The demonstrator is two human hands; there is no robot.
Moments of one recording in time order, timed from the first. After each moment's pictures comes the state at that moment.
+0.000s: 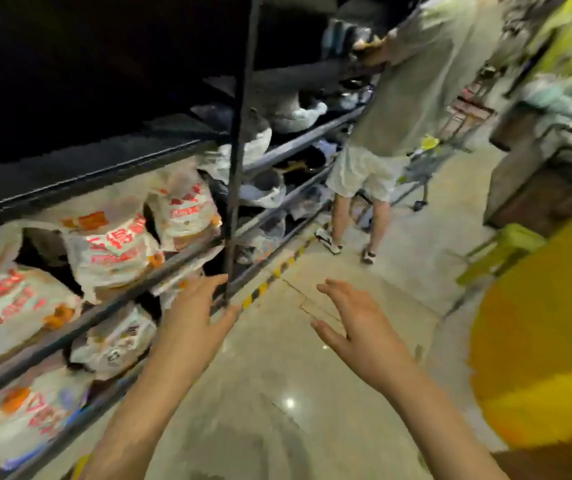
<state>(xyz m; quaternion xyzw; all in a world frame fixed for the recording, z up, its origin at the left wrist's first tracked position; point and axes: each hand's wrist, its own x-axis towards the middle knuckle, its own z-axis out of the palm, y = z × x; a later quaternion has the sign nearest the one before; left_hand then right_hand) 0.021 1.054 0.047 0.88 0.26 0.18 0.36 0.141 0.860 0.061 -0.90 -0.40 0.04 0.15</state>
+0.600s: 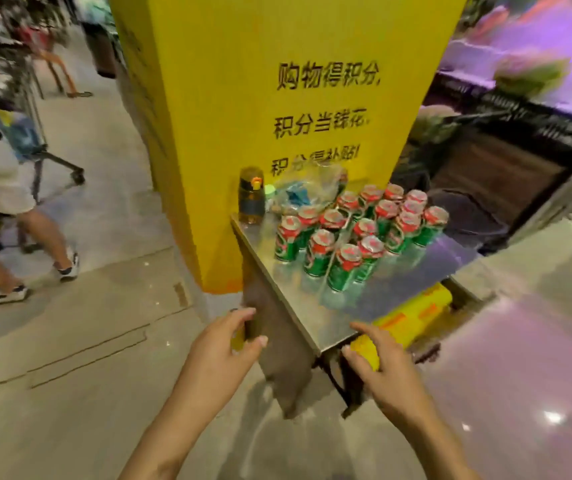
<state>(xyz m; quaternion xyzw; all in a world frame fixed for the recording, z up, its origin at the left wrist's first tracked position) 0.055 0.528 0.044 0.85 -0.29 -0.14 0.43 -0.091 0.342 0.034 -0.89 0.29 -0.10 0.34</state>
